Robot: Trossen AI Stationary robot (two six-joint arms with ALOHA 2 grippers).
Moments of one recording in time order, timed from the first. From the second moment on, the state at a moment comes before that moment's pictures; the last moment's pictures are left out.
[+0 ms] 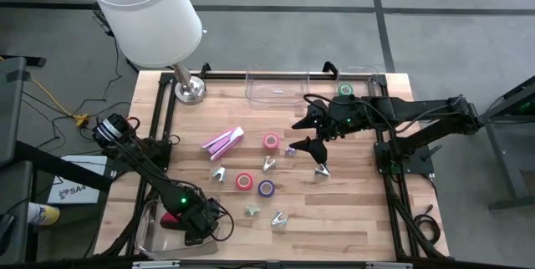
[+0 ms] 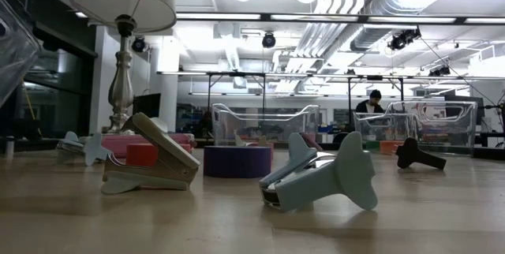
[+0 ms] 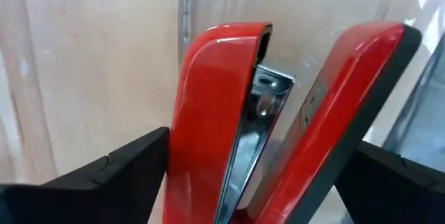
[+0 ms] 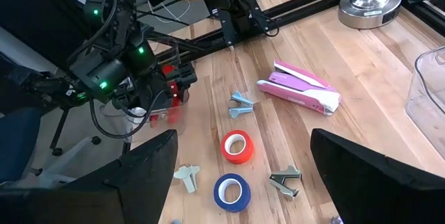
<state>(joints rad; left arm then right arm) -0.79 1.67 1.02 -0.74 0.20 -0.98 0.07 1.28 1.31 -0.51 0.00 0.42</state>
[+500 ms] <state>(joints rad) -0.79 1.67 1.12 -0.83 0.25 -1.05 0.08 1.28 1.31 -0.51 -0.01 0.42</state>
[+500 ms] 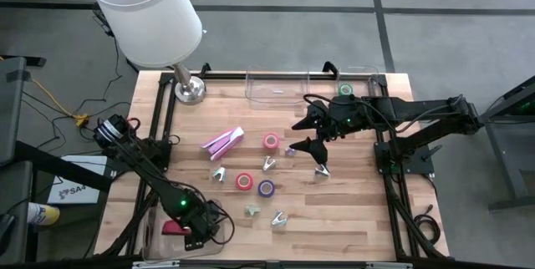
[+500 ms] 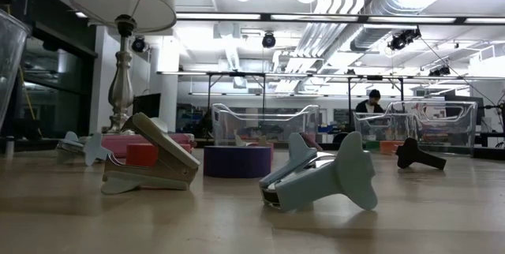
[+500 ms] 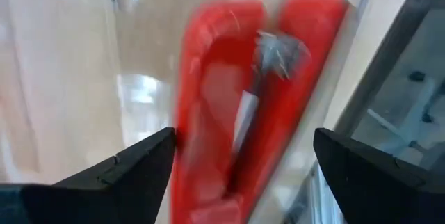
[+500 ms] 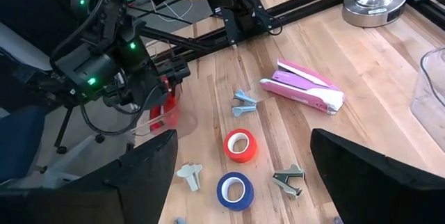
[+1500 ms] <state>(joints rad) -0.65 1.65 1.63 -1.44 -0.22 -1.33 0.11 1.28 1.31 -0.54 0.00 0.38</state>
